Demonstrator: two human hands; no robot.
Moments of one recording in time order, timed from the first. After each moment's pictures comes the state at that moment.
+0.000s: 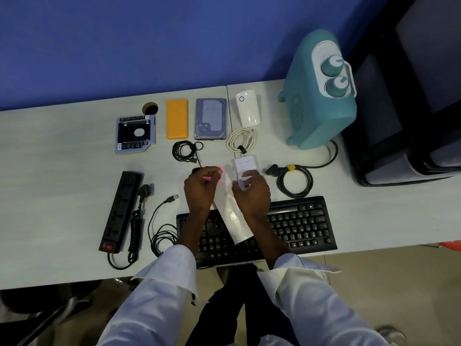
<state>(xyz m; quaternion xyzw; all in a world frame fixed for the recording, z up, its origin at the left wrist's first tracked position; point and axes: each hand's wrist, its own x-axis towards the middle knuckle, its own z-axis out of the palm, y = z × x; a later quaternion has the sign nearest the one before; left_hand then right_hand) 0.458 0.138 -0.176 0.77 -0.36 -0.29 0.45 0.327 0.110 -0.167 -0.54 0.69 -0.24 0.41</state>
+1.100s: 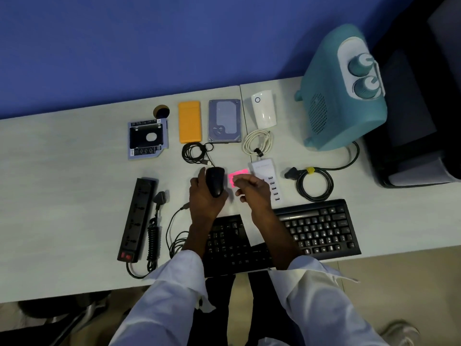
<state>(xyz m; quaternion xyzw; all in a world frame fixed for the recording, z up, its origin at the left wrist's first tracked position) 0.501 0.154 -0.205 0.85 -0.39 -0.26 0.25 0.374 0.098 -0.161 -0.29 0.62 -0.28 0.68</state>
